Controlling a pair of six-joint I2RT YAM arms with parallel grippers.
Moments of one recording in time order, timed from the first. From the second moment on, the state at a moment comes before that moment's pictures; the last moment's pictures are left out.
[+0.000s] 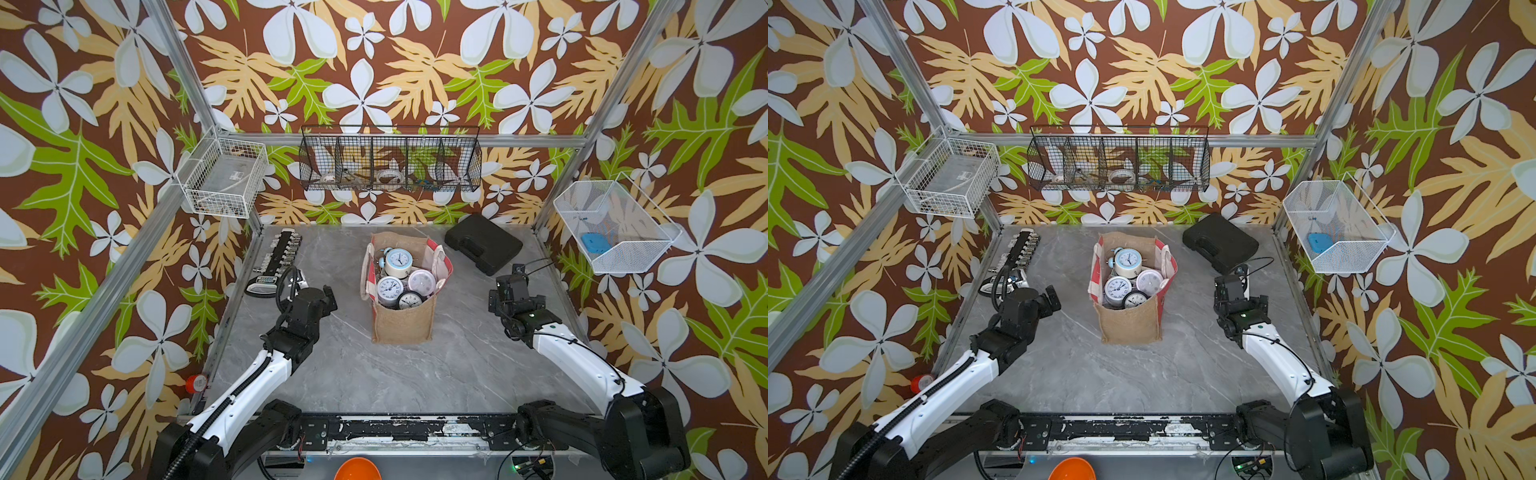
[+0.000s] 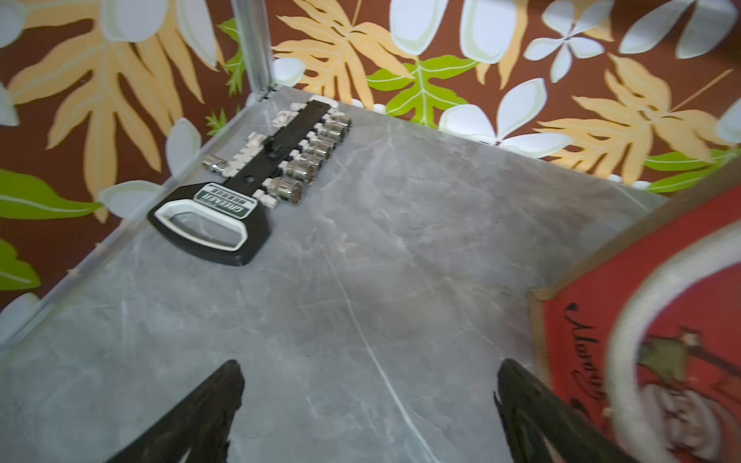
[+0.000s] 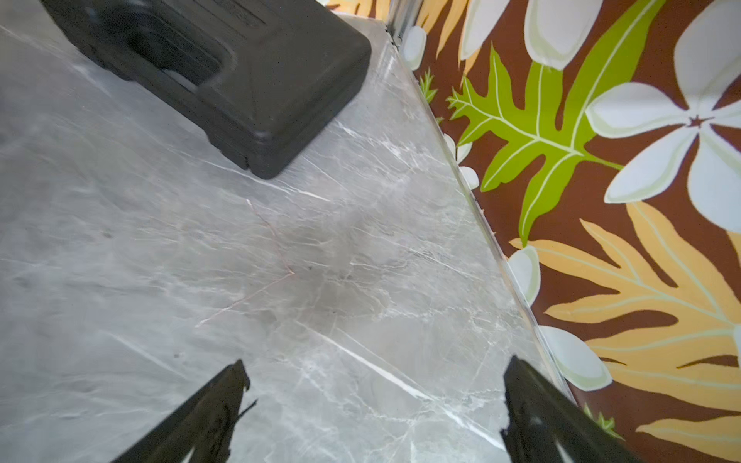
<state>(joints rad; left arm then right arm) -0.36 0.97 0.49 -0.03 -0.59 -0.43 0.22 1.21 0.67 -0.26 0.65 0.17</state>
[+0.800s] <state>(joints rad) -0.27 1.23 0.17 0.92 -0.59 0.07 0.16 1.40 0.23 0.87 0.48 -0.07</state>
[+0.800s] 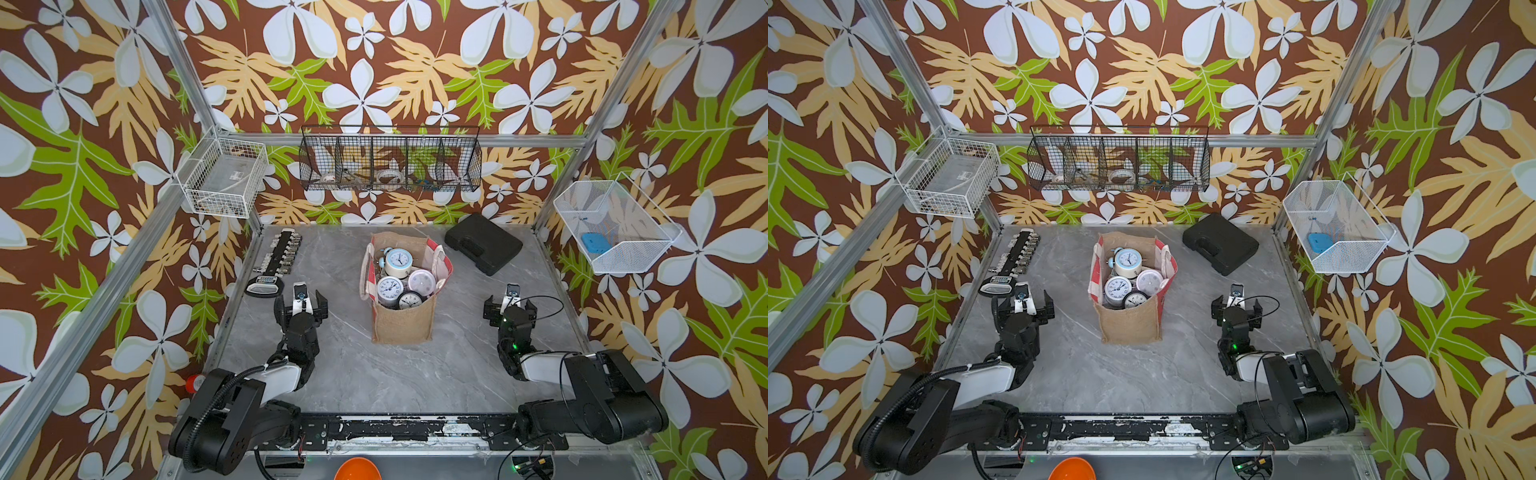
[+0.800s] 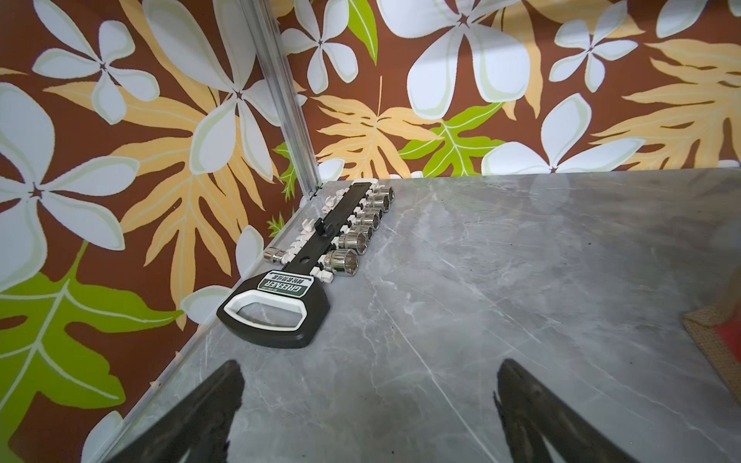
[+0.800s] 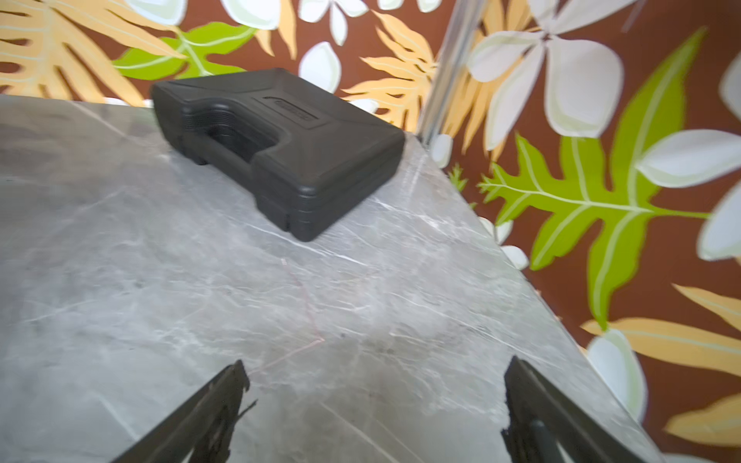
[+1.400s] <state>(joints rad) -0.10 1.37 0.16 1.12 -0.22 -0.07 0.06 1.45 0.23 0.97 0.31 -0.02</state>
